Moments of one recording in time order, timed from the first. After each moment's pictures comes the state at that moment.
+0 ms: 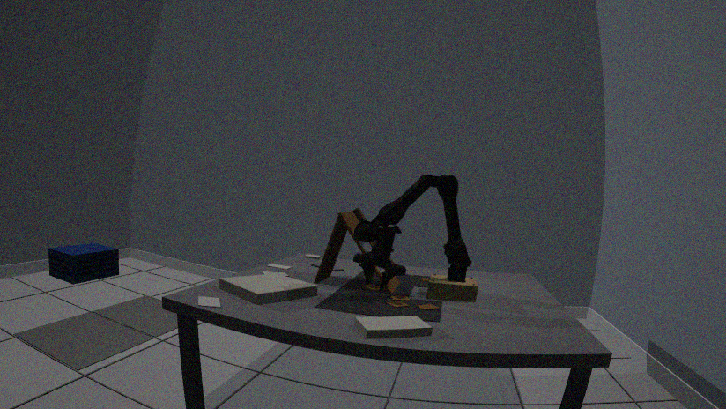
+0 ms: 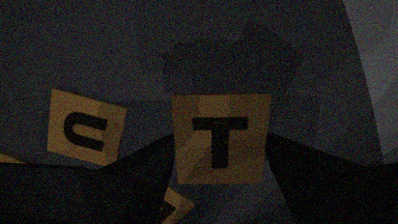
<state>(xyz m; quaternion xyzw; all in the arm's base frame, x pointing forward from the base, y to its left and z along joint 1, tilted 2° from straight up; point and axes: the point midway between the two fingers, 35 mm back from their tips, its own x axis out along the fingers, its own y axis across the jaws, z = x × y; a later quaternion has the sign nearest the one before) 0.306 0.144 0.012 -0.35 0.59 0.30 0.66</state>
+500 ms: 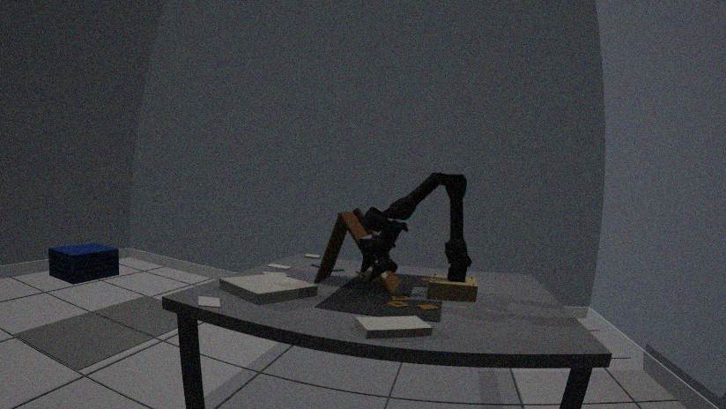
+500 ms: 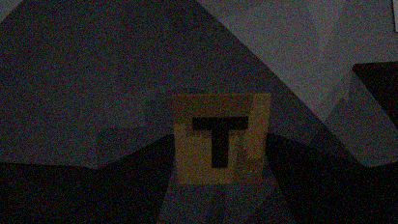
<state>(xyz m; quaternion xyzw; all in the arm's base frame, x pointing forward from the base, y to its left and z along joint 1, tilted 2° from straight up) 0.329 0.138 0.045 -0.26 0.52 0.15 0.79</state>
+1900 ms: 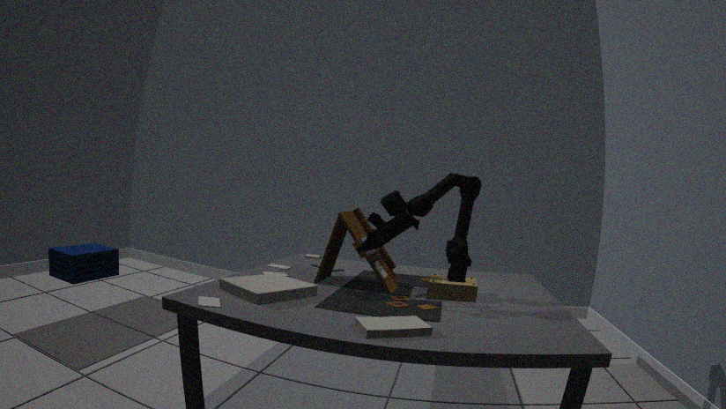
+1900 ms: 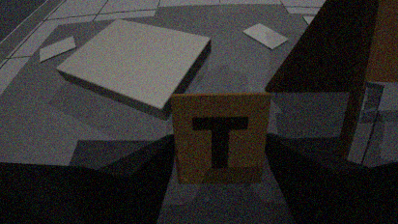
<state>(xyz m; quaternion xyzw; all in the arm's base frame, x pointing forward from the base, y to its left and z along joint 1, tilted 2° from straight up) 0.348 0.116 0.122 0.02 0.33 -0.06 0.94</state>
